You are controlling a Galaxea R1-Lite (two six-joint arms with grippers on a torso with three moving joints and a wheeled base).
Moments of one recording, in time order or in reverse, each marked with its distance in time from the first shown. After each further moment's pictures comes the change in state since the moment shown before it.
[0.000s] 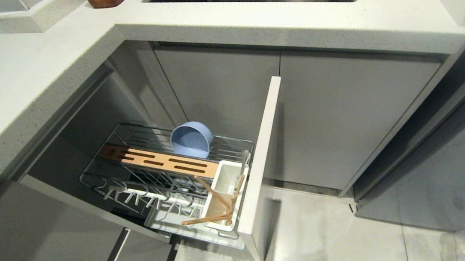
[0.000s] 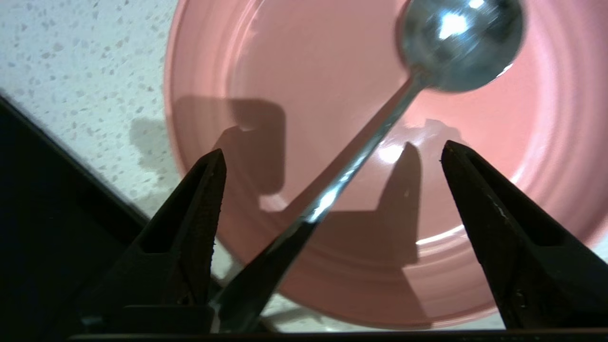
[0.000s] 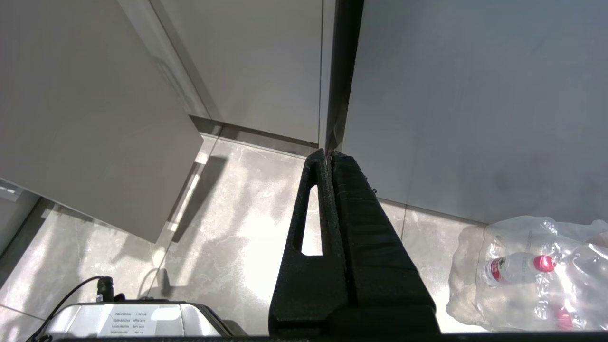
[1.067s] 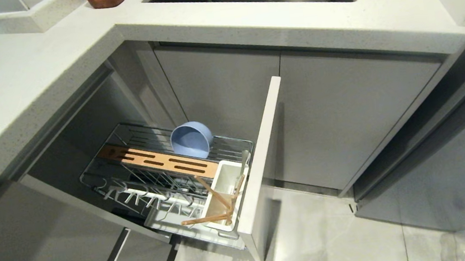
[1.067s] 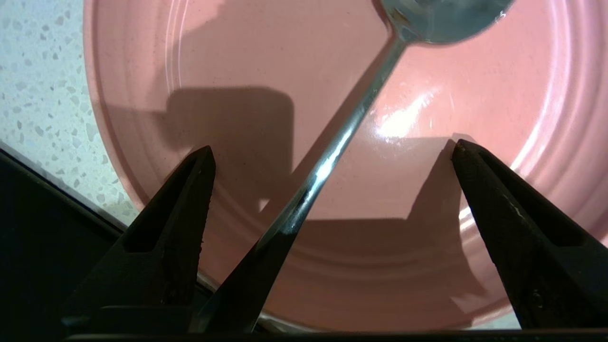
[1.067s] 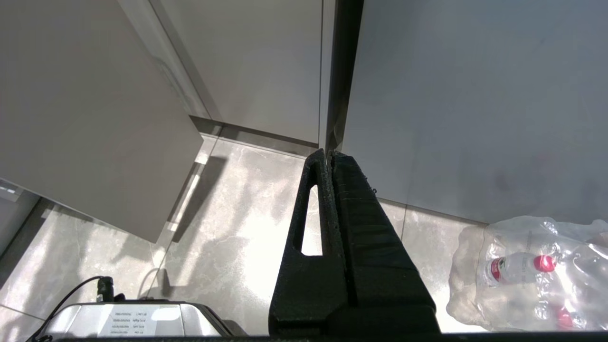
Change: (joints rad) left arm 0.022 0.005 0.099 -0.007 -0.074 0.134; right arm 0.000 0.000 0.000 0.000 0.000 0.000
